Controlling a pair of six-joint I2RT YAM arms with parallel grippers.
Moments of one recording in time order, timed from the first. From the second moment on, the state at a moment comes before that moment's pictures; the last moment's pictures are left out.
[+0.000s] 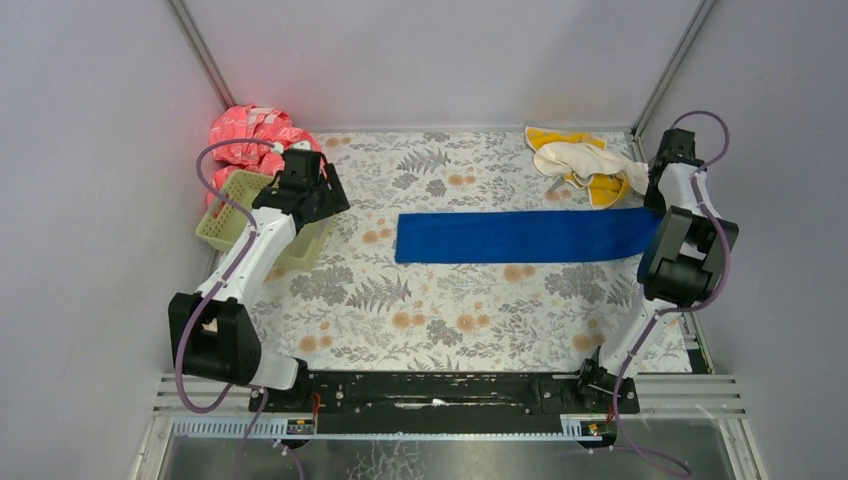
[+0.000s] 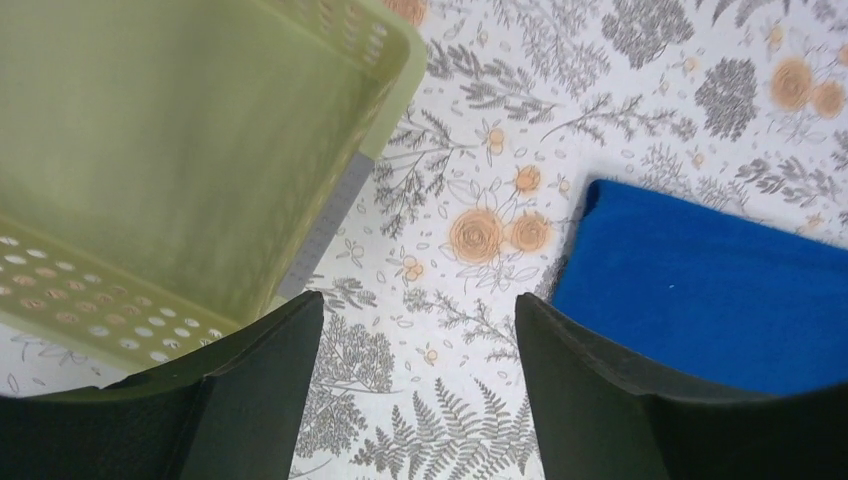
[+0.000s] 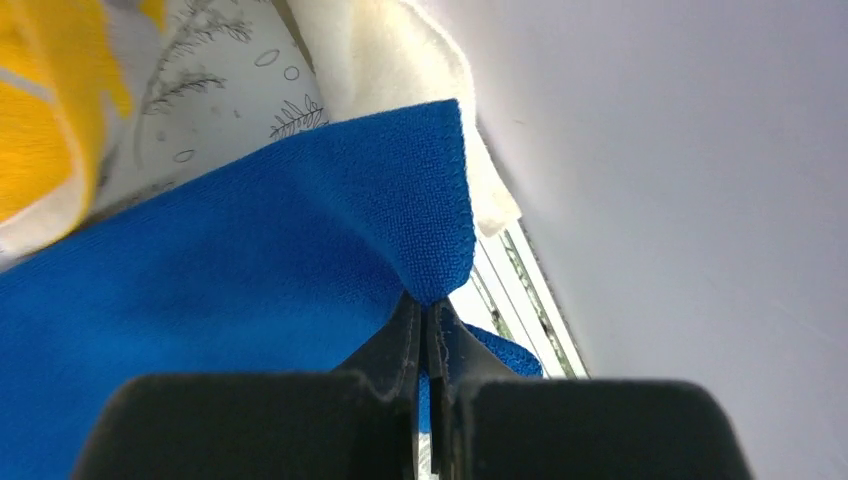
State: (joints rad) left arm -0.15 1.42 1.18 -0.57 -0.15 -0.47; right arm -0.37 1.98 1.56 -0.67 0.36 -0.07
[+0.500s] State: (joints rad) left arm -0.15 1.36 1.12 -0.57 -0.06 -0.44; right arm 0.05 1.72 1.49 -0.73 0.08 0.16
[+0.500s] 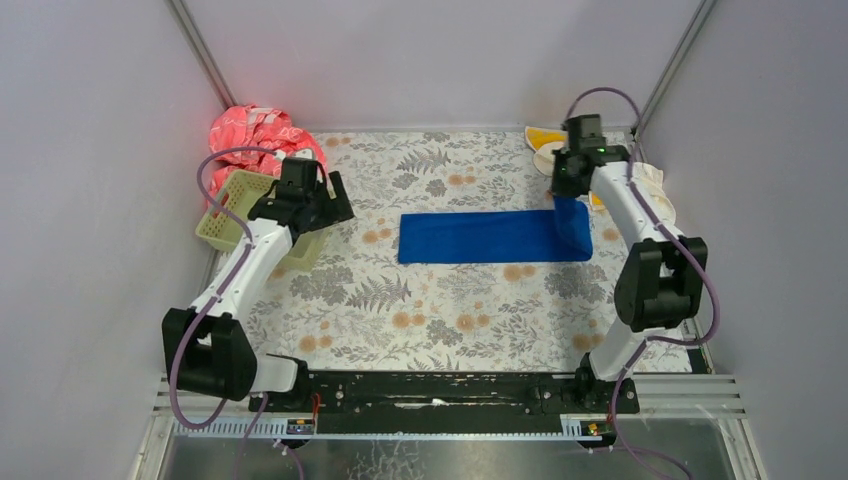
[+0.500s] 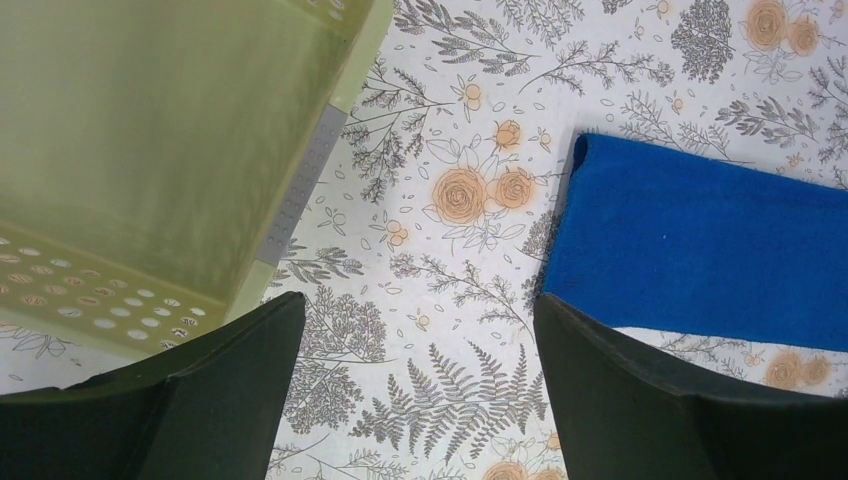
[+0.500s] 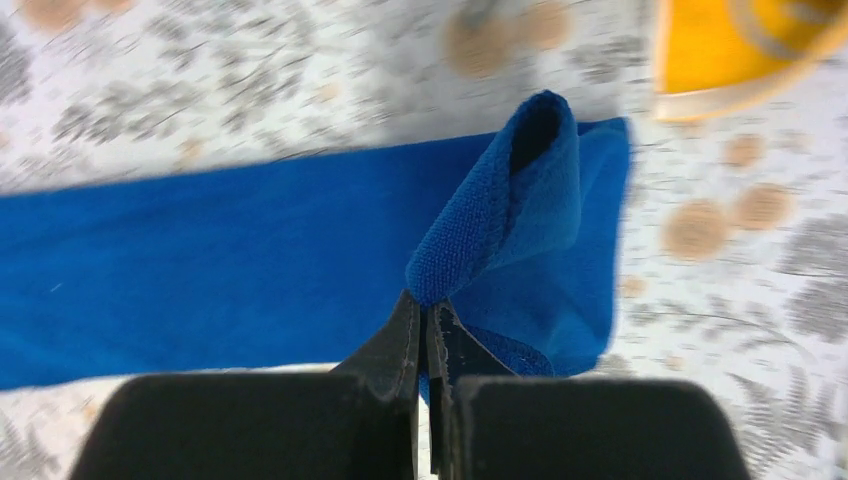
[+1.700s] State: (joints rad) left arm -0.16 1.36 1.05 -0.53 0.06 -0.44; right arm 0.59 2.02 1.77 -0.80 0.01 0.60
